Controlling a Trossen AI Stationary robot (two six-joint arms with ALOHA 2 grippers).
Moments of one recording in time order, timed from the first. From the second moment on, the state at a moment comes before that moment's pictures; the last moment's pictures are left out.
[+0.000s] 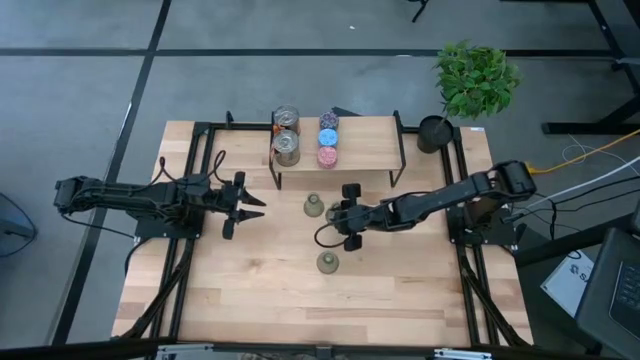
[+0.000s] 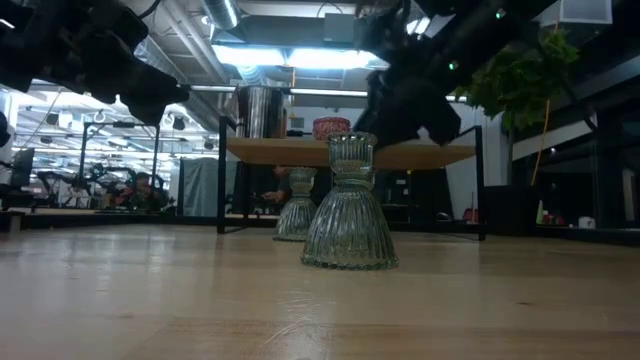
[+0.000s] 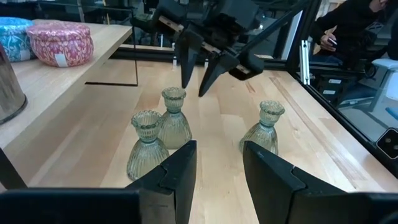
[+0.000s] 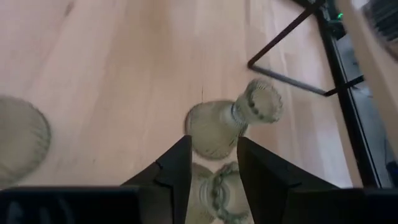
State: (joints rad) left arm 0.07 0.48 0.16 0.13 0.11 -0.08; right arm 0.20 1.66 0.95 -0.03 0.41 -0.25
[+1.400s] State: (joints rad) left arm 0.07 0.48 0.16 0.13 0.11 -0.08; right arm 0.12 1.64 0.96 -0.24 0.14 -0.13
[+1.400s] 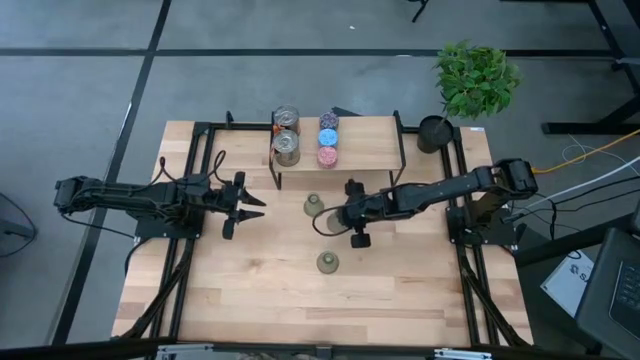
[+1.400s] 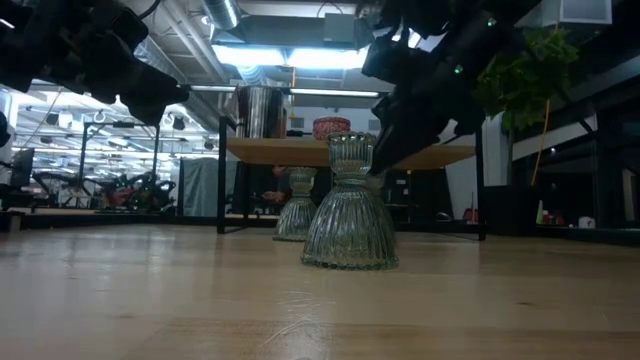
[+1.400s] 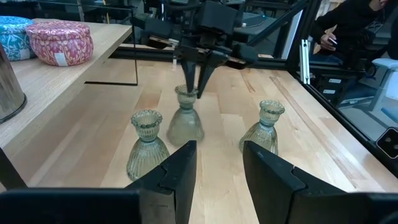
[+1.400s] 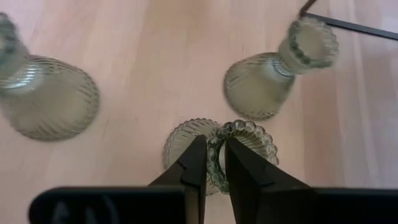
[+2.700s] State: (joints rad) left arm 0.07 0.48 0.16 0.13 0.11 -0.08; right arm 0.16 1.40 1.03 -0.52 0.10 -0.04
